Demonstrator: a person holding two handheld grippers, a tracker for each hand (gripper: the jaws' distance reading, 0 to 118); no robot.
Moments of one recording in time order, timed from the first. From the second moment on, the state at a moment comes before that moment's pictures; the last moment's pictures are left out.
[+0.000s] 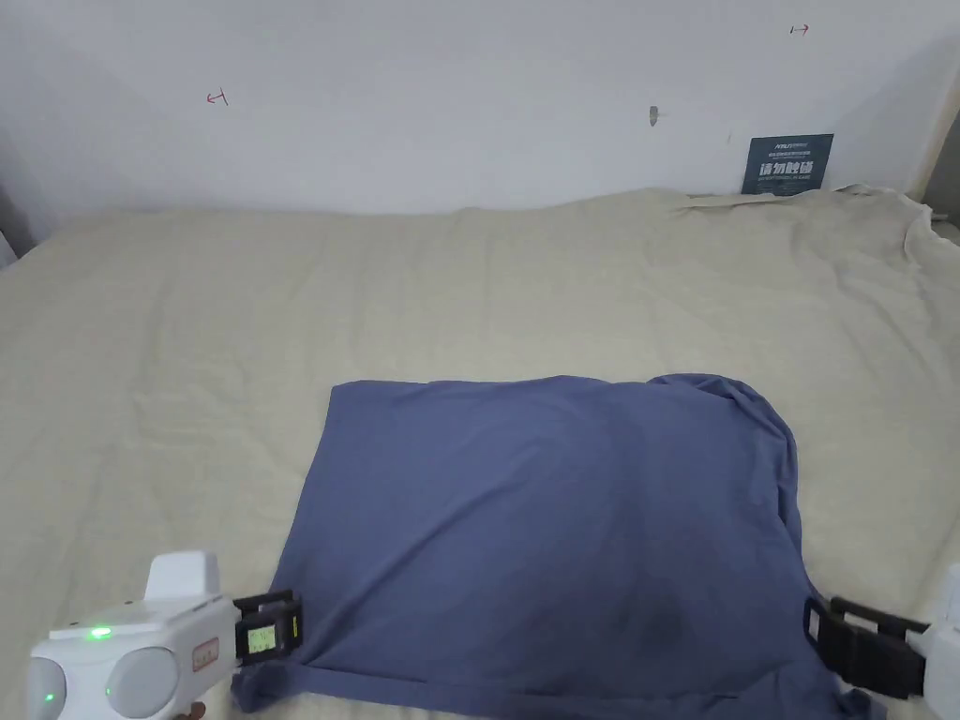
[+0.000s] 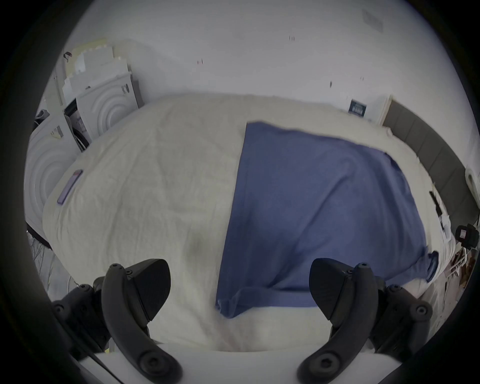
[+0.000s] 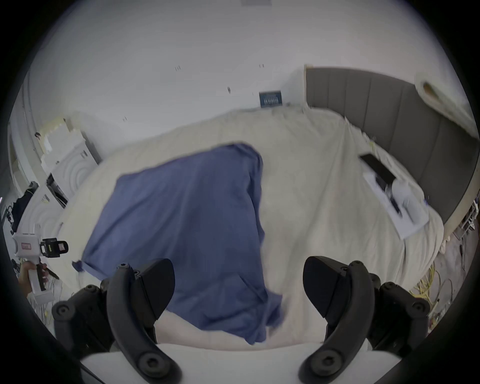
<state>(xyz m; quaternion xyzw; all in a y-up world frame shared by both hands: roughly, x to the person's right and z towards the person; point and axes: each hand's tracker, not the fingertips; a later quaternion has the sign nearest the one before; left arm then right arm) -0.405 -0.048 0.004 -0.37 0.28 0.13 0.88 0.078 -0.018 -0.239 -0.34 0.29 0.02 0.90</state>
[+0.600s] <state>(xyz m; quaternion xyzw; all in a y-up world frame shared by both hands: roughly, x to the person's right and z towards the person) -0.360 0.014 -0.011 -0.16 0.29 0.02 0.94 0.037 0.047 -0.208 -0.13 0.26 0.05 0.96</state>
